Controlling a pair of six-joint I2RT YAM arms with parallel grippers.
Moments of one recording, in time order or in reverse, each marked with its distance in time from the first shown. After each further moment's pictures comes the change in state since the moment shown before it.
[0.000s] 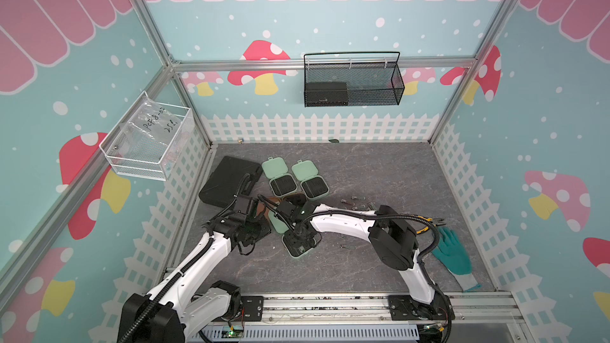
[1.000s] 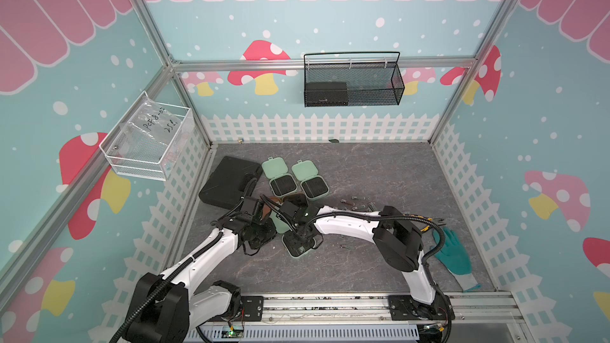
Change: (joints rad) left arm -0.042 0.117 -0.056 0.129 0.141 -0.037; right arm -0.008 -0.064 -0.095 0.090 -0.012 0.008
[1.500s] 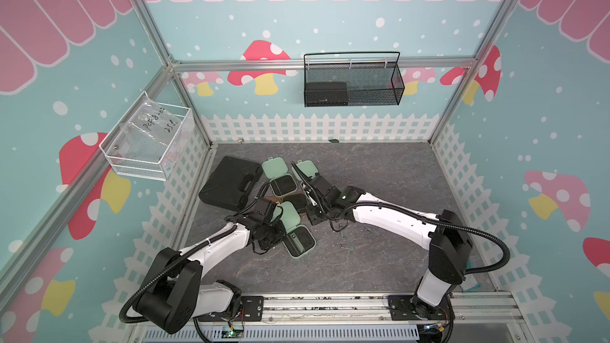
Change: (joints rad) left arm -0.100 0.160 0.000 0.111 0.030 -0.079; right arm -0.150 -0.345 -0.174 0.053 0.078 -0.031
